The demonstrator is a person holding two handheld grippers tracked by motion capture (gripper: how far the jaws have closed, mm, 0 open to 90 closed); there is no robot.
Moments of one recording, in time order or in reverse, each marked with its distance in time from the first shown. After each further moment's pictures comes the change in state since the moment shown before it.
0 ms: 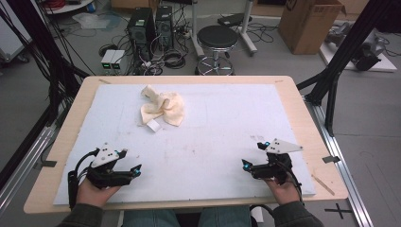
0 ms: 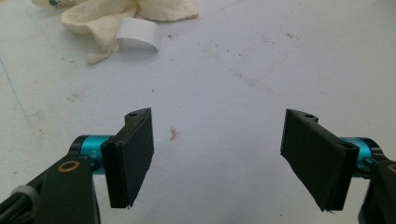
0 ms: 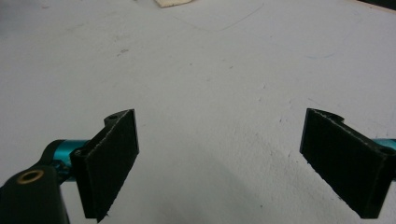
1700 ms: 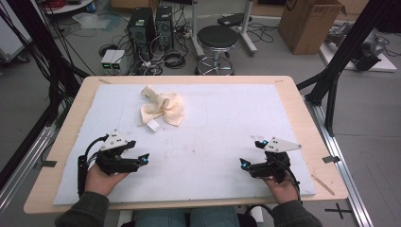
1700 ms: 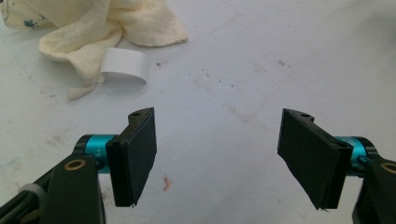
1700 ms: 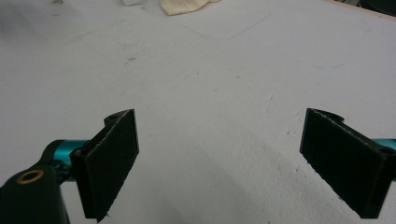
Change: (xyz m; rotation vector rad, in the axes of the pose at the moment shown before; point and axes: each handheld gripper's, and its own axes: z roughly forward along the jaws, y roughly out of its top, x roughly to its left) left arm 0.009 0.034 0.023 0.010 -0.065 -0.002; right arm 0.001 0.006 0.003 -0.023 0.023 -0.014
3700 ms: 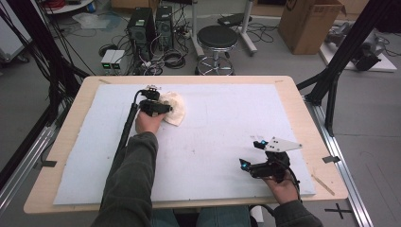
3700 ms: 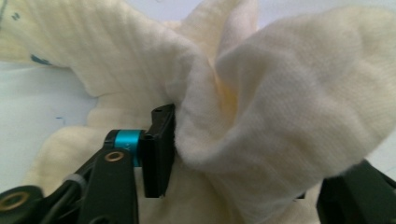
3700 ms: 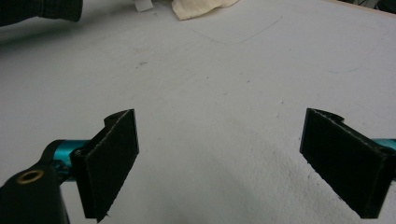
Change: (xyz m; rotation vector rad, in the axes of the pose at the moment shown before) left arm 0.093 0.086 0.196 0.153 0.265 -0.318; right arm -0.003 -0.003 0.002 -0.021 0.056 0.014
